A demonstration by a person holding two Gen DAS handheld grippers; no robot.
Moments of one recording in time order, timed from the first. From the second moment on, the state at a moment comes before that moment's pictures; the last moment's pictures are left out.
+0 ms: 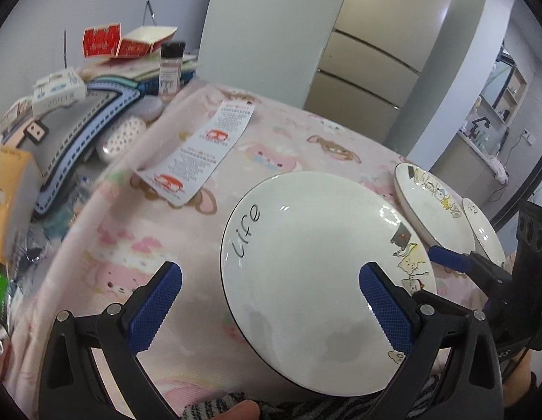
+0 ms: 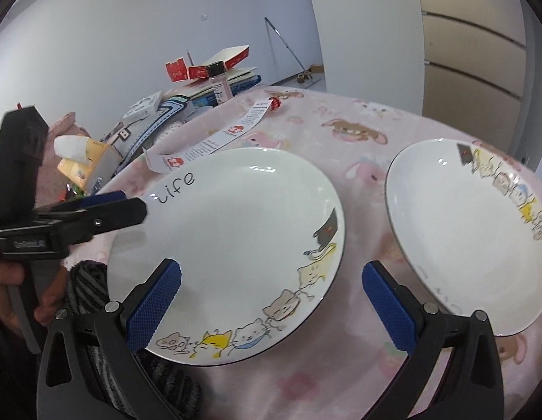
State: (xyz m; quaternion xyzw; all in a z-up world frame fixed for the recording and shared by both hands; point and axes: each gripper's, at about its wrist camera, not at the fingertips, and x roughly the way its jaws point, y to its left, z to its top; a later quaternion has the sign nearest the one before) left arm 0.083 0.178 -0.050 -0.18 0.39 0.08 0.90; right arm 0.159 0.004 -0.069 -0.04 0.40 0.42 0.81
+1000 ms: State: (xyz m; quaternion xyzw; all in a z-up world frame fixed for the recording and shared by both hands) left arm 0.085 0.196 -0.077 -0.28 0.42 0.05 0.86; right arm 0.180 -0.003 -0.089 0.01 0.45 0.41 0.79
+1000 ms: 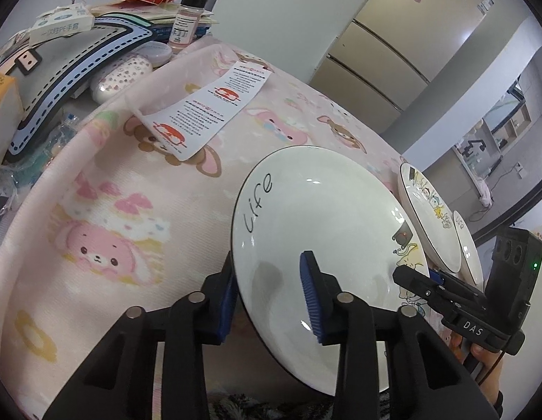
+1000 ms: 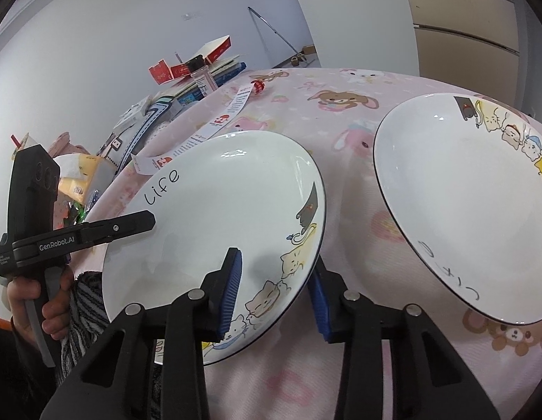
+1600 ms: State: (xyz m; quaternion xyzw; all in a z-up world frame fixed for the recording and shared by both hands) left arm 0.083 0.201 -0.080 -0.30 0.41 0.04 0.86; right arm 0.185 -0.009 -0.091 0.02 0.45 0.40 0.79
